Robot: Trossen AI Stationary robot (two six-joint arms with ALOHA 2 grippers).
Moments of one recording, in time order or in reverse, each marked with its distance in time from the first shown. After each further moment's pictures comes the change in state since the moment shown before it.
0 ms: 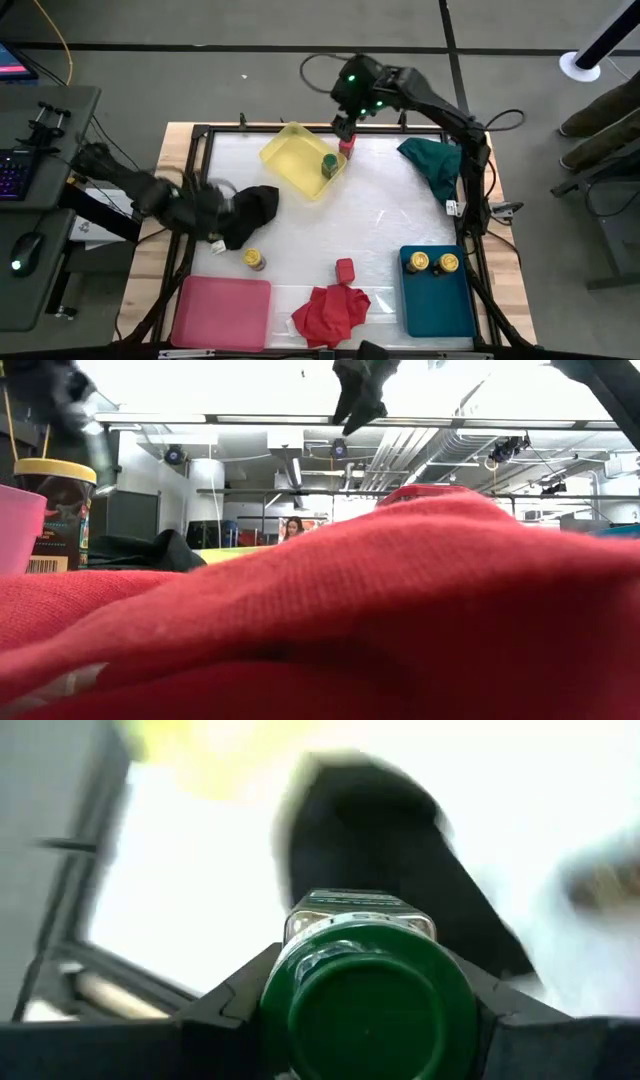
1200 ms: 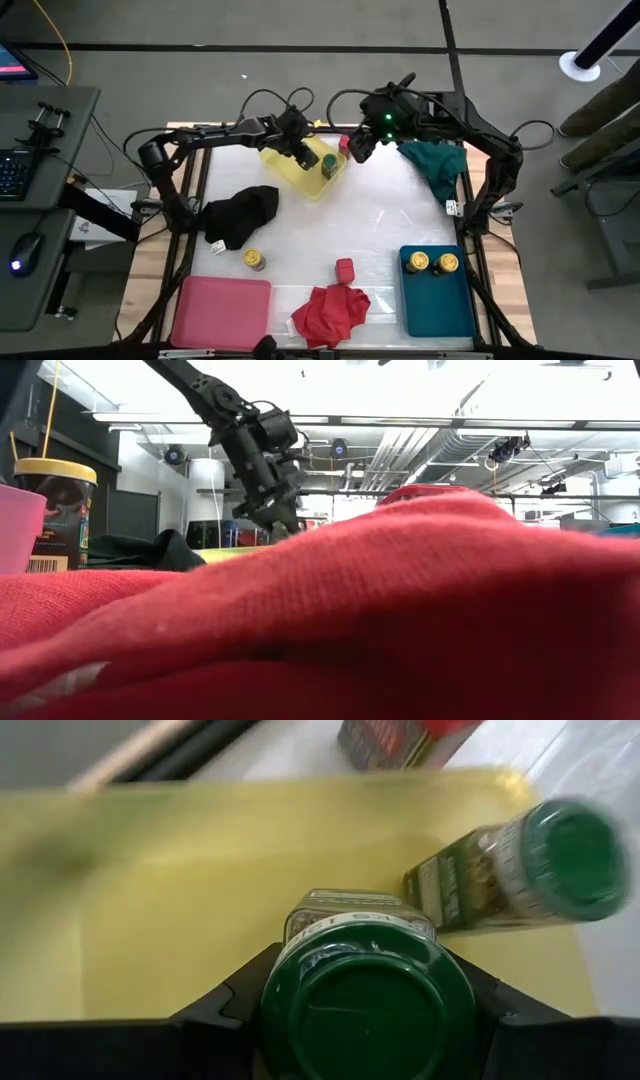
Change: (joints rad) left arm 1.001 0.840 0.253 1.015 0.569 0.476; right arm 0.306 -0.214 -0.003 -0.138 0.372 0.522
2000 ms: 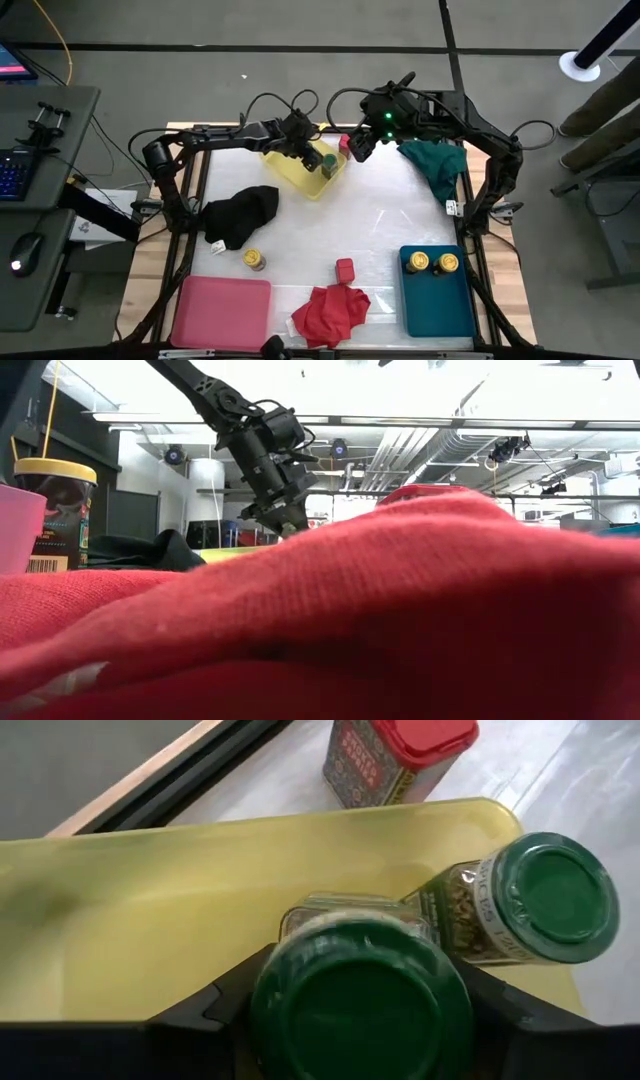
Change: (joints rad) left arm -0.035 0.022 -0.001 0.092 -0.044 0.009; right arm -0.001 0.000 0.000 0.000 -0.005 0.000
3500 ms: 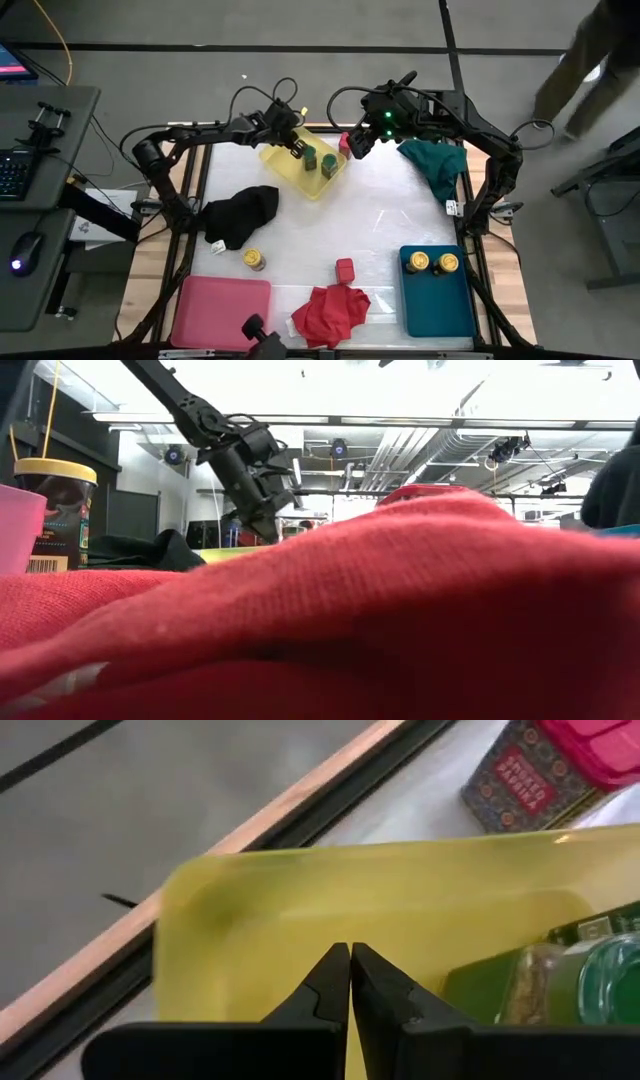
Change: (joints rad) left arm 0.156 -0.047 -0.136 0.156 -0.038 0.125; right arm -0.004 0.000 0.000 0.009 0.017 0.045
